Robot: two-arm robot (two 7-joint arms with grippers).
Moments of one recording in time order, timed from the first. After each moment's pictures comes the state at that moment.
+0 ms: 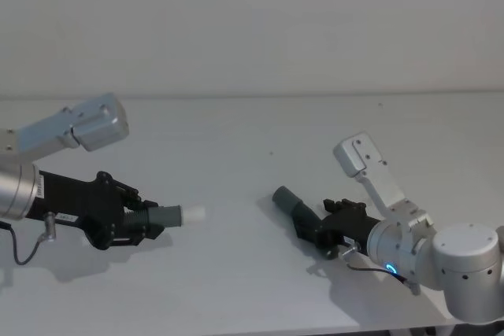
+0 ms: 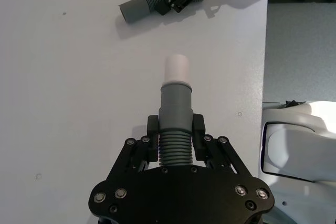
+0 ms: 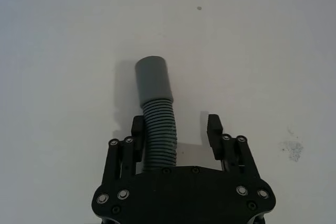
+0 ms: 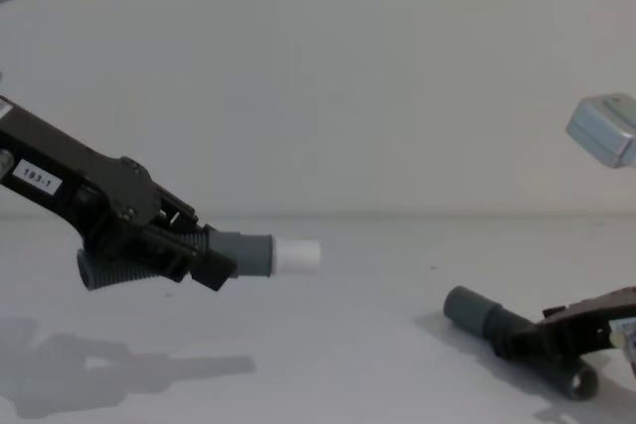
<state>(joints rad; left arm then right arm) -0.70 0.74 0.68 -1.60 -0.32 0.46 -1.04 0.25 0.37 -0.38 -1.60 0.23 0.64 0.22</state>
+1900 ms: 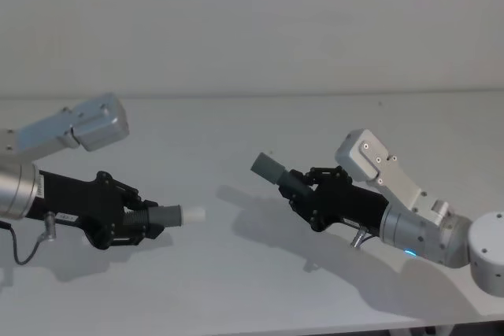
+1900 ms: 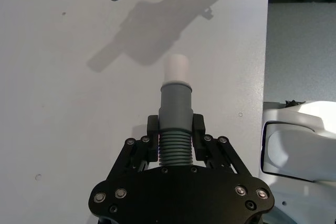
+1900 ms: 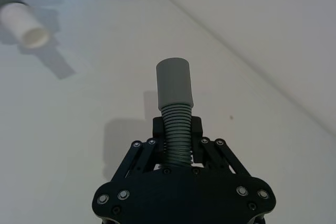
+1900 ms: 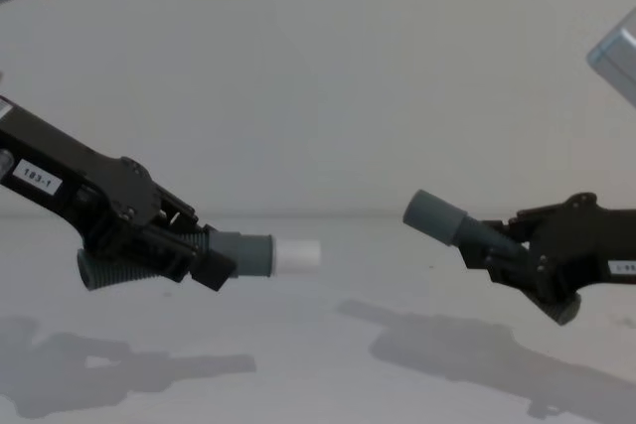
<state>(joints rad) -0.70 0.74 0.68 -1.60 -0.32 0.46 -1.04 0.33 0.51 -0.45 -1.52 0.15 0.10 0.53</state>
